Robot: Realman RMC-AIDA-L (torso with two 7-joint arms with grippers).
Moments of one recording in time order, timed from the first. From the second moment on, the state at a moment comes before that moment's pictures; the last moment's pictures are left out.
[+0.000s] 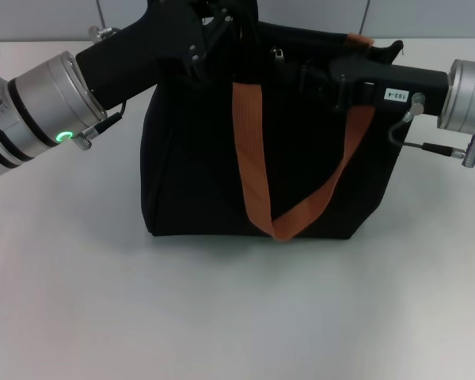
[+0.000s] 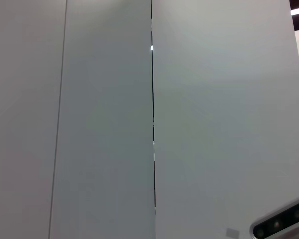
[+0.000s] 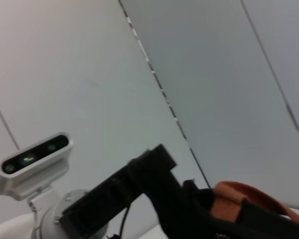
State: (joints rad) left arm -0.75 -2.08 0.57 0.26 1.57 1.64 -0.87; right arm 0.68 2.08 -0.80 -0.56 -1.70 -1.49 1.60
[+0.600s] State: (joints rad) left arm -0.72 -2.08 0.56 0.27 1.55 1.65 -0.87; right arm 0.58 2.08 -0.80 -0.71 -1.70 -1.51 1.70
